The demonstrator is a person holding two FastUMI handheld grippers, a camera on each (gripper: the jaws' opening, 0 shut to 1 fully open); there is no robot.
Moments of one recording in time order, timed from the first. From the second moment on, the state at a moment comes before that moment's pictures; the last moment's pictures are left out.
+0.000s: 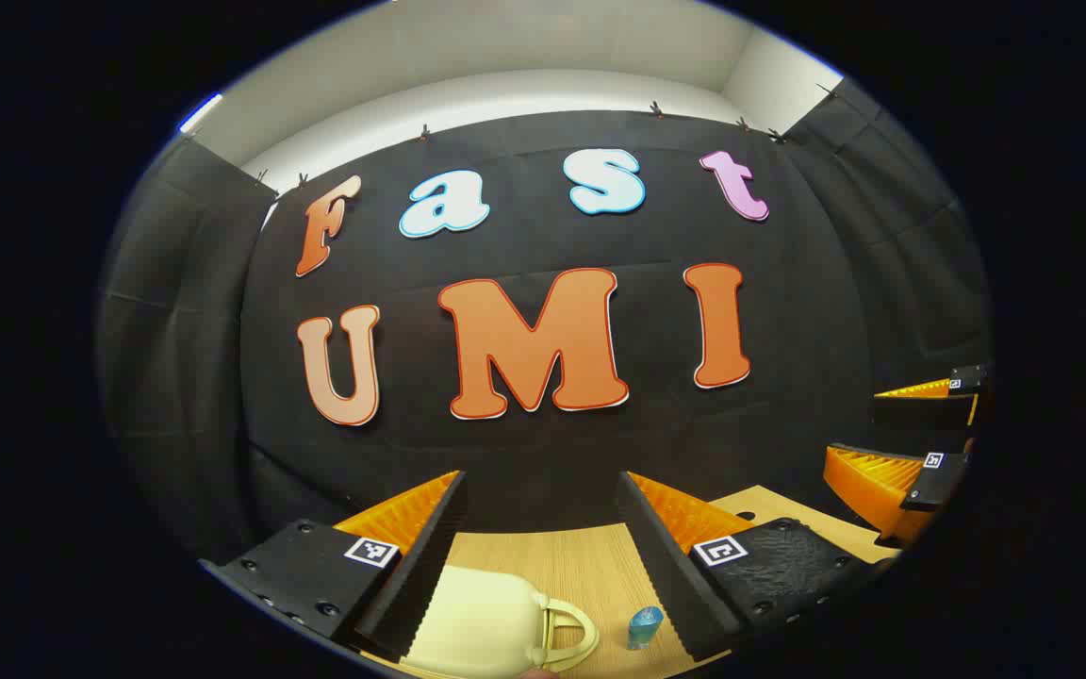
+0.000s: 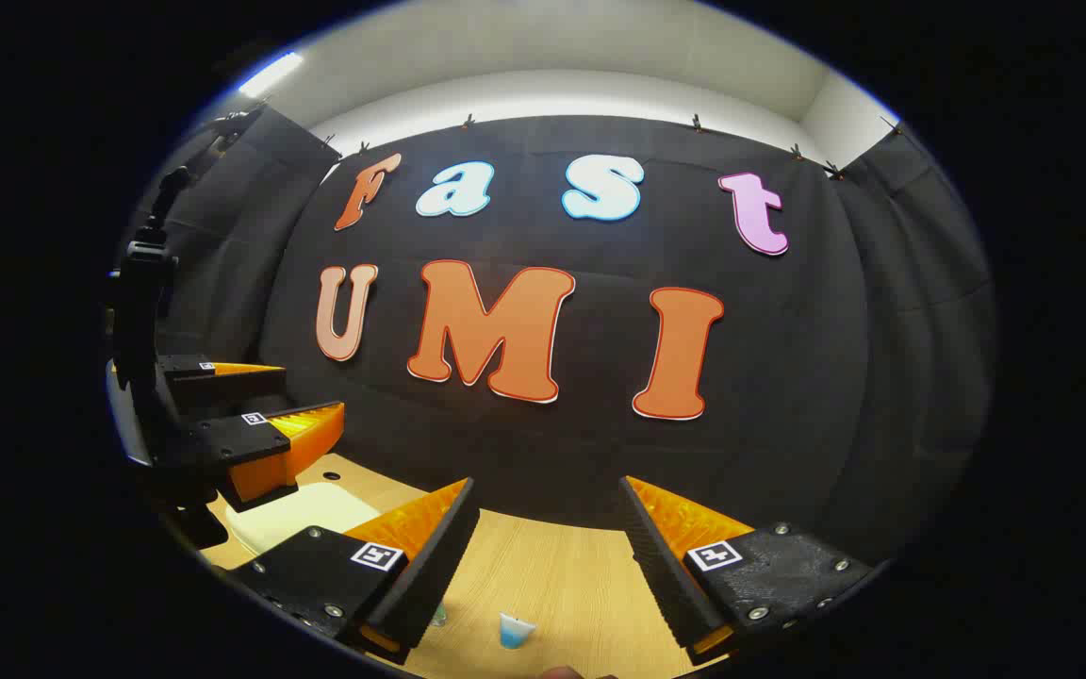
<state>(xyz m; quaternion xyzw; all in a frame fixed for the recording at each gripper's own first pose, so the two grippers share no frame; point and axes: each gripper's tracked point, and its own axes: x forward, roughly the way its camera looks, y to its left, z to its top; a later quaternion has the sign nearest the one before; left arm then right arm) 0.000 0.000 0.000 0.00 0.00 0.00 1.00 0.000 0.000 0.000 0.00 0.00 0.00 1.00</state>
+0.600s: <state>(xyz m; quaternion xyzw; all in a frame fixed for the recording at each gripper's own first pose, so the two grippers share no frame) -0.002 0.022 0.002 0.01 -0.01 0.02 1.00 0.014 0.020 0.004 0.01 -0.01 0.02 1.00</state>
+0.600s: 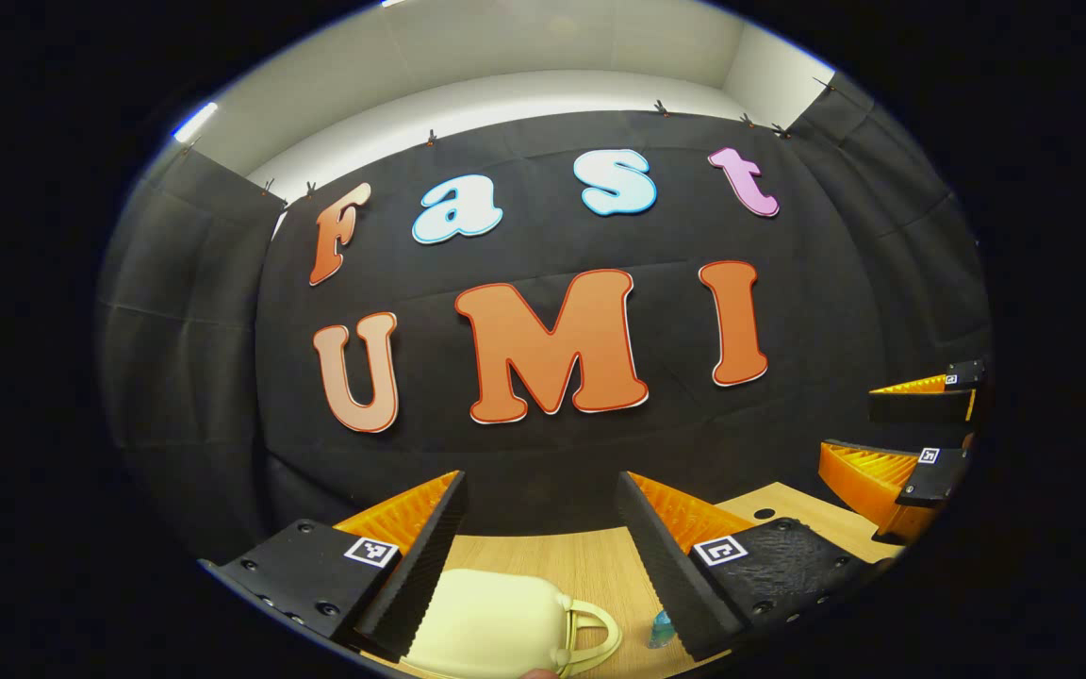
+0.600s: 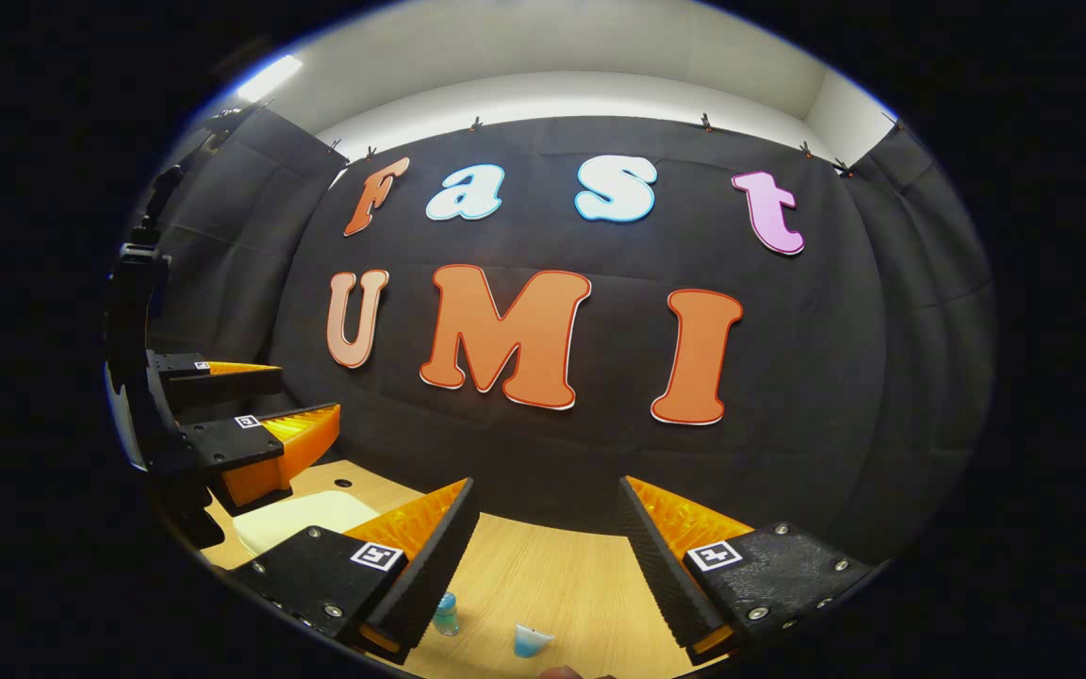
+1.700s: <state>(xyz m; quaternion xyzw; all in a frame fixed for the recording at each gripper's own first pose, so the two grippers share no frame) 0.003 -0.025 -0.119 0.18 0.09 -0.07 0.98 -0.014 -0.039 -0.025 0.01 0.03 -0.04 1.00</state>
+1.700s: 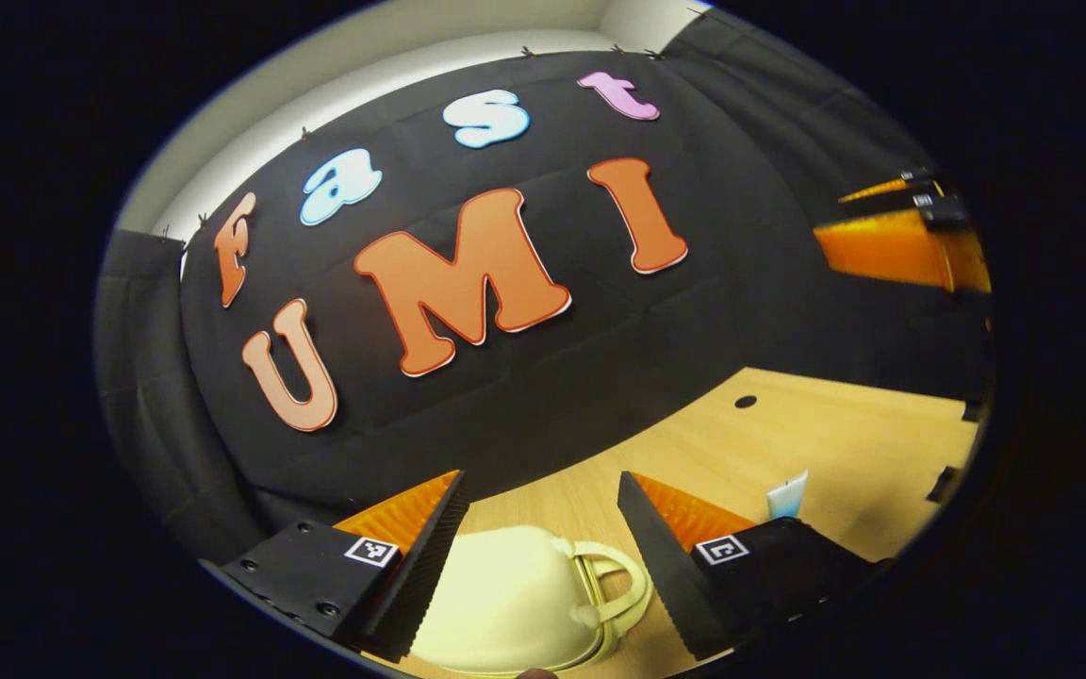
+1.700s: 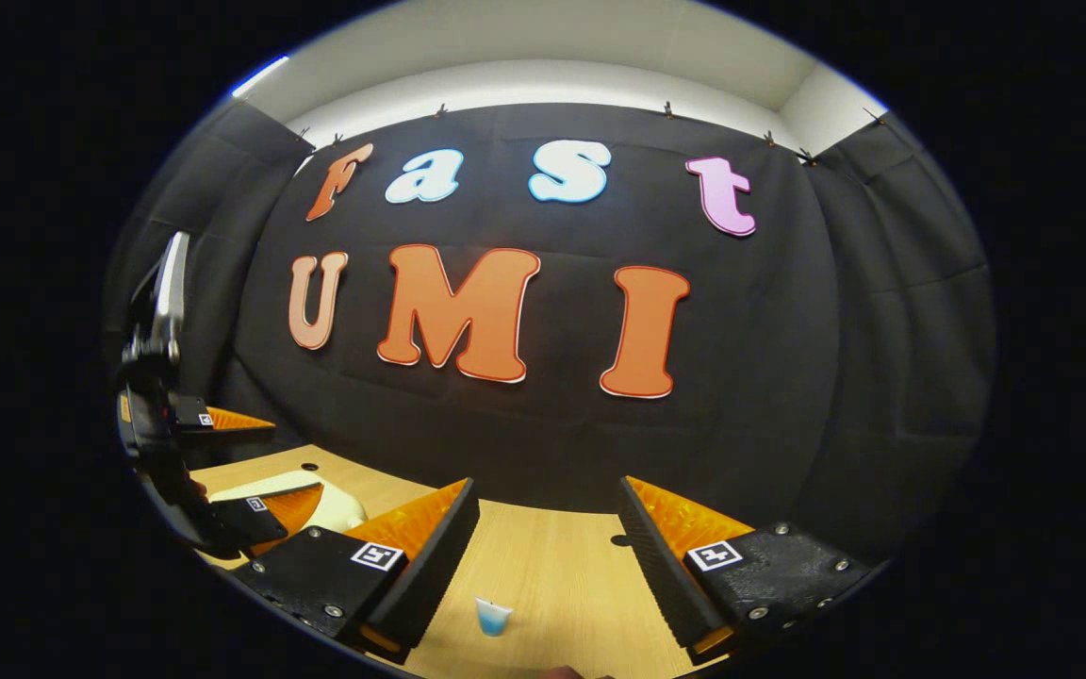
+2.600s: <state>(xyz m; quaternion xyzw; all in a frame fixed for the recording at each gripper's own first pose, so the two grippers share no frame) -0.001 -0.044 -0.302 0.41 0.21 -0.16 0.87 0.002 -0.085 -0.057 0.01 0.05 -0.06 1.00</state>
